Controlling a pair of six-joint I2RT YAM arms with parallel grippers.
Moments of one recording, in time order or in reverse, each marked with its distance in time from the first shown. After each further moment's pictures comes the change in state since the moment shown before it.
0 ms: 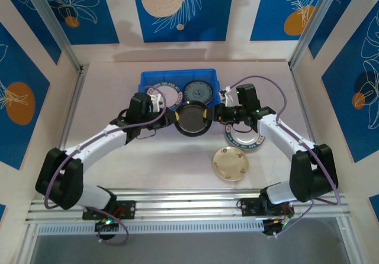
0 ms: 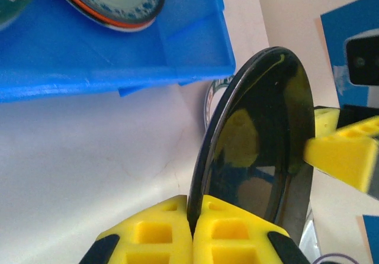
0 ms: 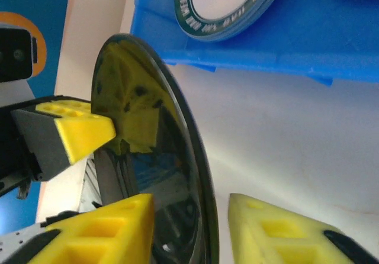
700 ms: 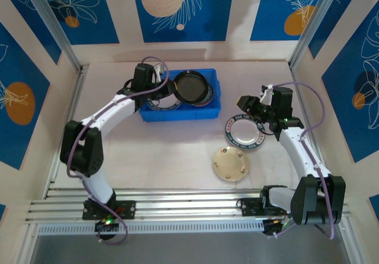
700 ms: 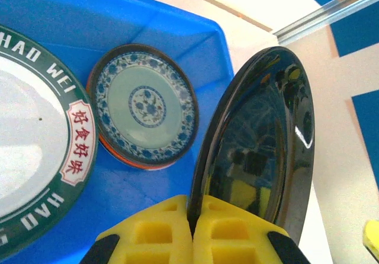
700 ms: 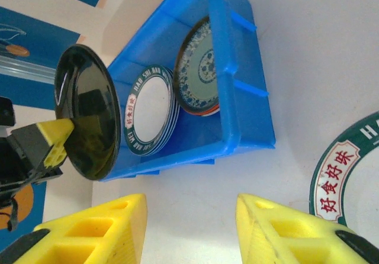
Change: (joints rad) left arm 0.096 0.367 0.473 -0.108 -0.090 0.077; right arm -0.314 -0.229 -0.137 0.043 0.138 0.158
